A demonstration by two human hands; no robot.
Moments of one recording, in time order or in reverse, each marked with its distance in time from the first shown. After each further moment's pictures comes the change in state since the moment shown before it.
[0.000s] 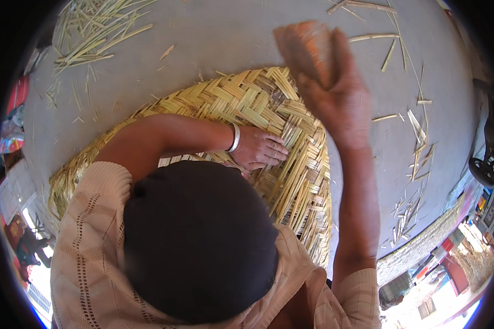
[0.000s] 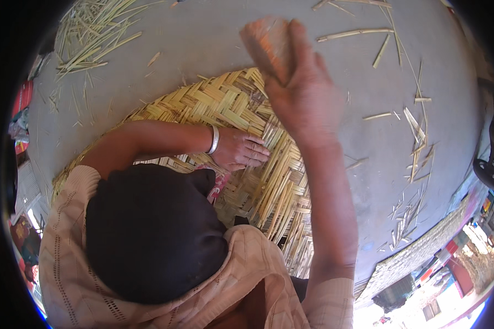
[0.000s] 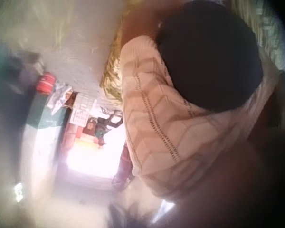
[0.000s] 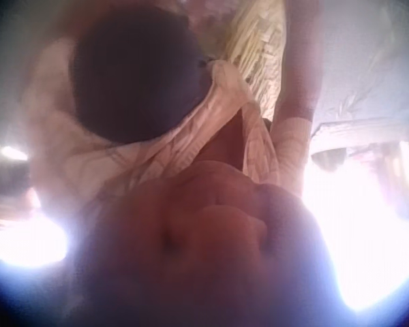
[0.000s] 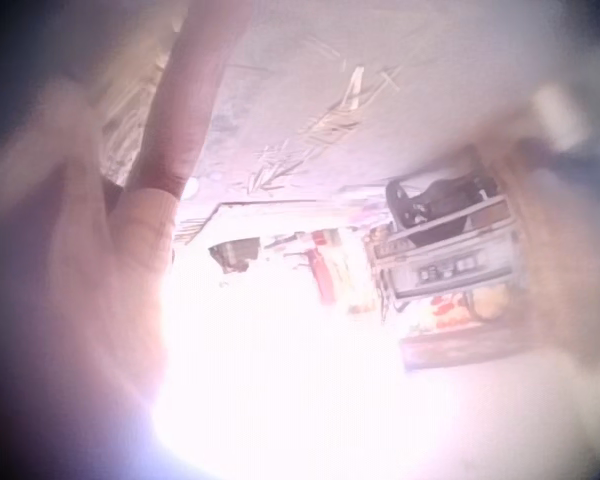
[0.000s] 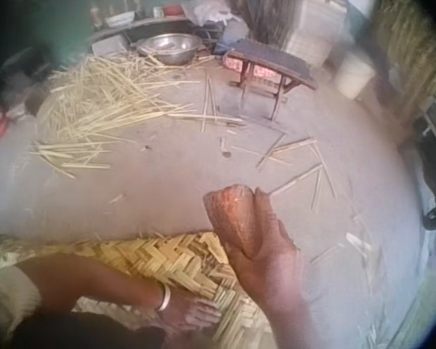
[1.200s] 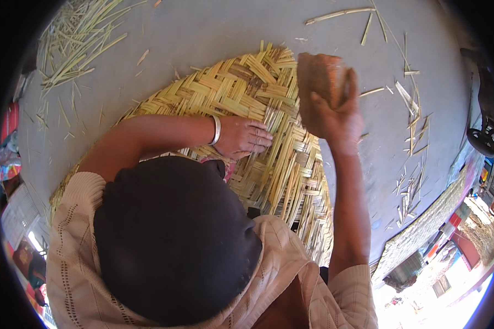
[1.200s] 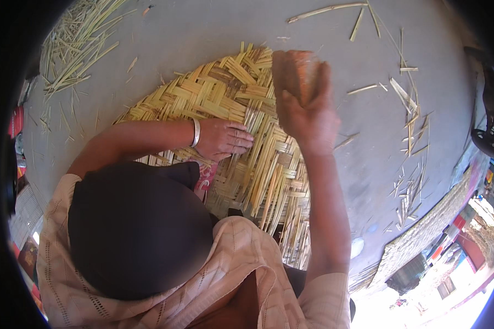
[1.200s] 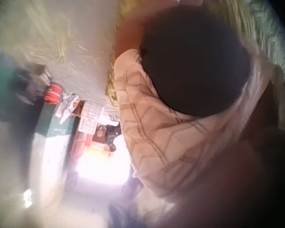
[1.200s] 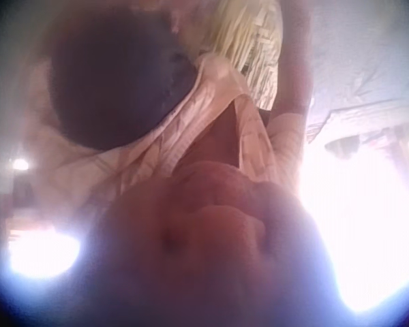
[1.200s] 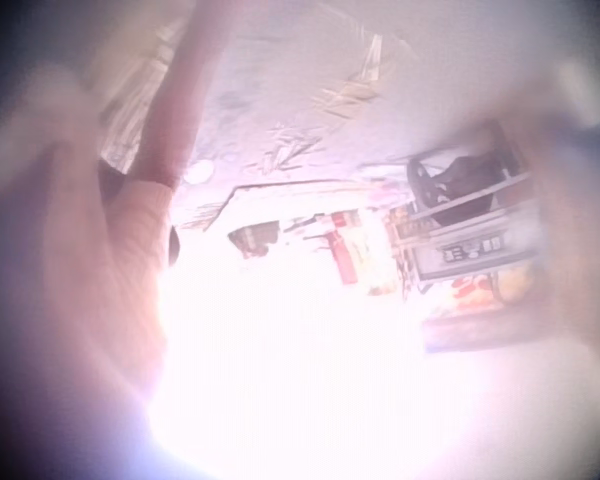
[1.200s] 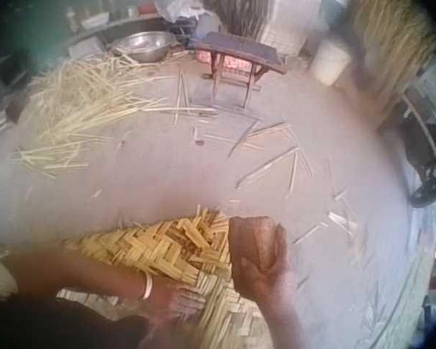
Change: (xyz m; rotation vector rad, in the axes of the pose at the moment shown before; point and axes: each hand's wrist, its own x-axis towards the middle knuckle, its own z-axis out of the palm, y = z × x) left_hand 0.003 0.001 -0.004 -0.026 -0.079 -0.046; right_hand -0.076 0.056 -0.013 0.045 -0.034 0.603
